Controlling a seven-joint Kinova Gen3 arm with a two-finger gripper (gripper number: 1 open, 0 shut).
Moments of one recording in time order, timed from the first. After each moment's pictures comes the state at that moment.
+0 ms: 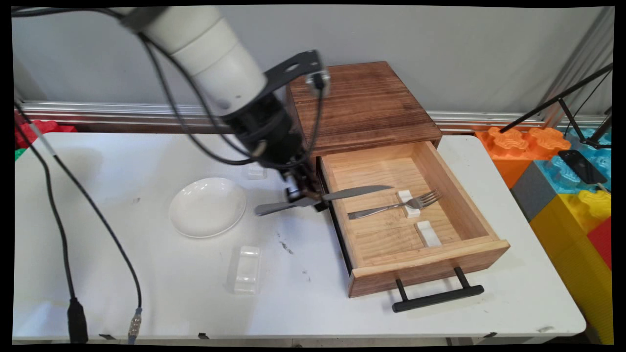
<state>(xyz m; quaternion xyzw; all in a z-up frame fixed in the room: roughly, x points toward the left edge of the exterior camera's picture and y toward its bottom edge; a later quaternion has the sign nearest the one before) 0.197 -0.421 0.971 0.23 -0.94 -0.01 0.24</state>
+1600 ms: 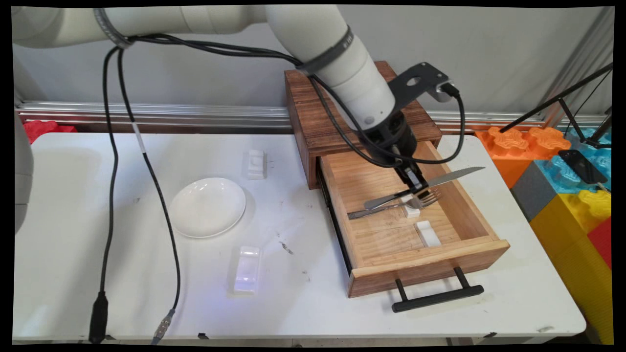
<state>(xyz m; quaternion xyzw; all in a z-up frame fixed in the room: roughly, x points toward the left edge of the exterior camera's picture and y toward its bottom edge) 0.060 -0.511 0.915 0.27 -0.92 0.02 0.29</state>
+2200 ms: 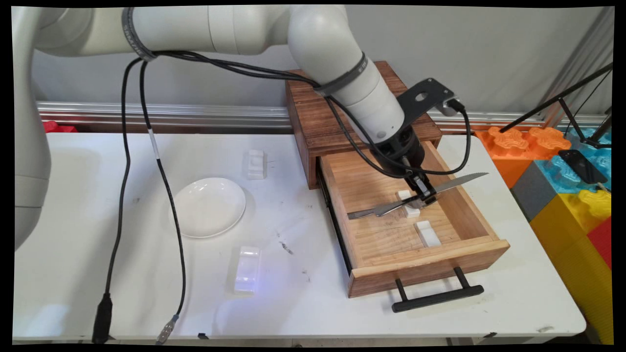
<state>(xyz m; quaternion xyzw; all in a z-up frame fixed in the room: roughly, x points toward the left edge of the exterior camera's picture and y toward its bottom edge) 0.045 -0.526 0.883 0.28 -0.91 0.02 0.30</state>
